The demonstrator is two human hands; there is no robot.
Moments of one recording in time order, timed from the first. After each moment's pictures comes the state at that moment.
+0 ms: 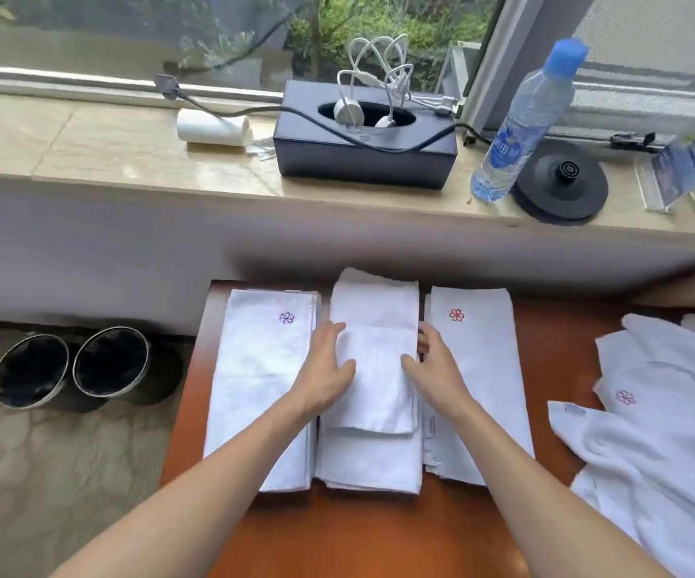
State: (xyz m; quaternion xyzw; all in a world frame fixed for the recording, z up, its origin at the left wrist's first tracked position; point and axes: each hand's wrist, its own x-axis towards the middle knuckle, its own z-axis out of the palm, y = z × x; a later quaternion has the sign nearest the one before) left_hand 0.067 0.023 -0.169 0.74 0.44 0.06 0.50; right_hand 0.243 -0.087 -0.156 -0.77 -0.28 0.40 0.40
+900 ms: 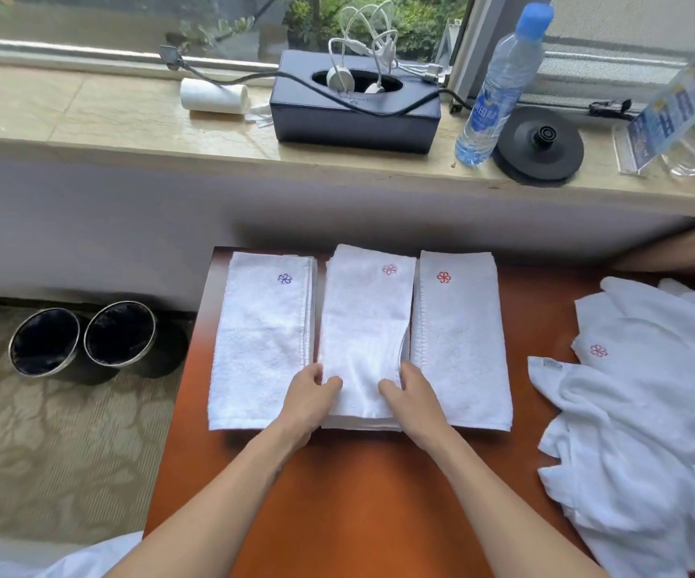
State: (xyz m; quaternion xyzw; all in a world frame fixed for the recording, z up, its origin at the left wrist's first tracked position) left_hand 0.018 -0.078 -0.164 0.55 0.59 0.05 0.59; right_hand 0.172 -0.180 -0.164 -0.78 -0.29 0.44 0.35
